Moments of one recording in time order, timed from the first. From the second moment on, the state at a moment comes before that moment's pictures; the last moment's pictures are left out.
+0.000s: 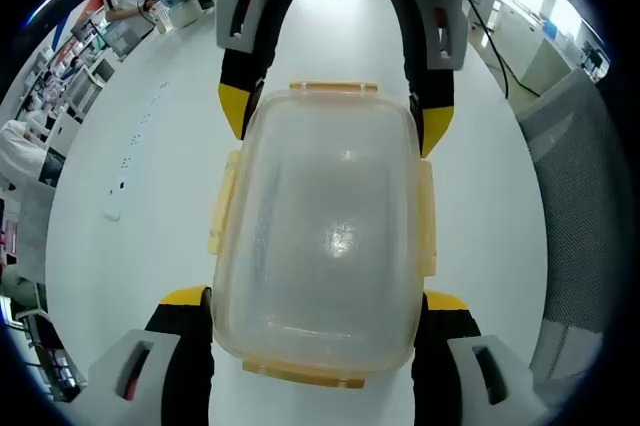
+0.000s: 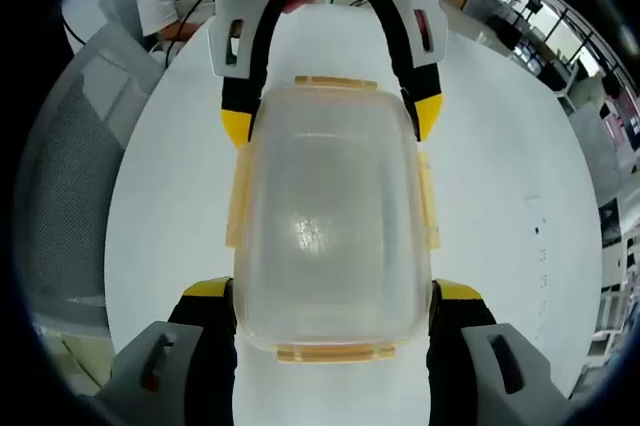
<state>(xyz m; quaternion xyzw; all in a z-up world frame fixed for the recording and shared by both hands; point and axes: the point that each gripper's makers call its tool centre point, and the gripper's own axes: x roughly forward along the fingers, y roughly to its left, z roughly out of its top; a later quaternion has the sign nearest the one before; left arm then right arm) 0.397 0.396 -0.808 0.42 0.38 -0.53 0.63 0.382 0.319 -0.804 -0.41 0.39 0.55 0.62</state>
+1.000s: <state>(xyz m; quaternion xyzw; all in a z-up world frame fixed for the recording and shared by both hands) 0.393 0.390 -0.789 0.34 0.31 -0.51 0.73 0.380 0.312 -0.793 -0.27 0.32 0.50 0.76</state>
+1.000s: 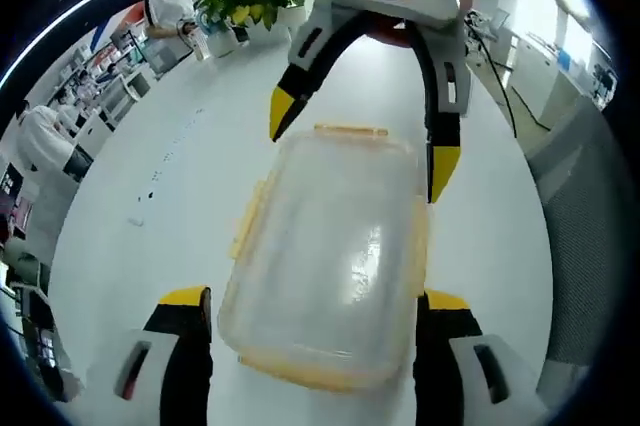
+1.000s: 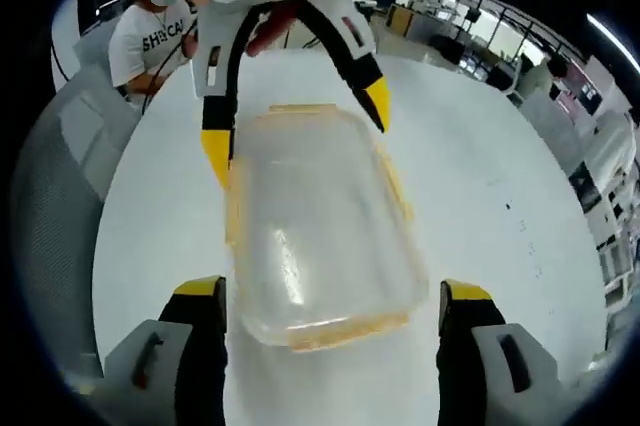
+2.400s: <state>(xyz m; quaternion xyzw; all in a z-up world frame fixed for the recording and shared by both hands) 0.343 0.444 -0.803 0.12 0.32 -0.37 0.86 0.321 0.298 -0.800 -0.11 0.32 0.39 0.86</state>
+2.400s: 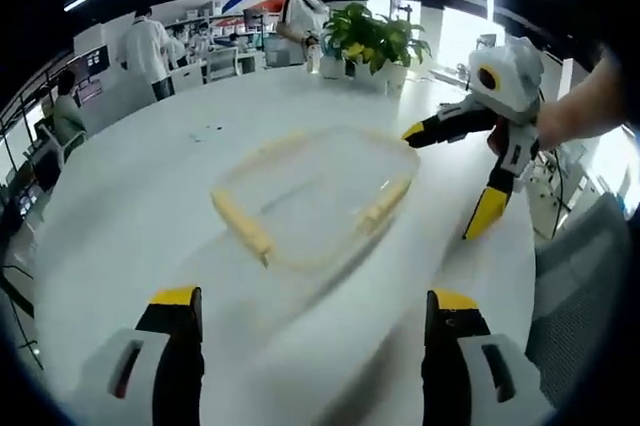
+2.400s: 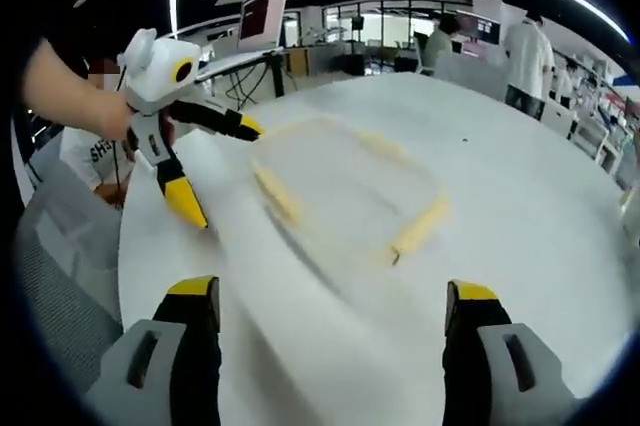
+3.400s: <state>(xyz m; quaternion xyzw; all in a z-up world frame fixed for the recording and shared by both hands) 0.289 0.492 -0.776 0.05 0.31 -0.32 0.89 0.277 0.277 -0.764 -0.02 0.30 0.32 0.90</state>
